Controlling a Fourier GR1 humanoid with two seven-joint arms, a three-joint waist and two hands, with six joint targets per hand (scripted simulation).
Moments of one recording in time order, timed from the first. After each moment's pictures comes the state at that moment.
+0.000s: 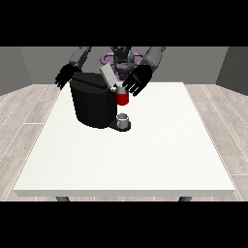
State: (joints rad) left arm -1.16 0.43 0.12 -0.60 -0.67 -0.13 -0.14; right arm -0.31 -0.04 -0.05 -1.40 -0.03 -0.16 -0.05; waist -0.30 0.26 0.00
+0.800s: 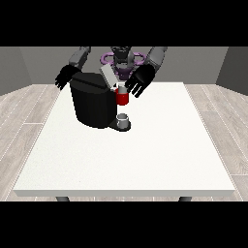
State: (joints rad) left arm -1.17 0.46 0.10 -0.61 -0.71 -0.15 -0.19; right arm -0.33 -0.05 -0.06 -1.40 -0.03 -0.17 -0.06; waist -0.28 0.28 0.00
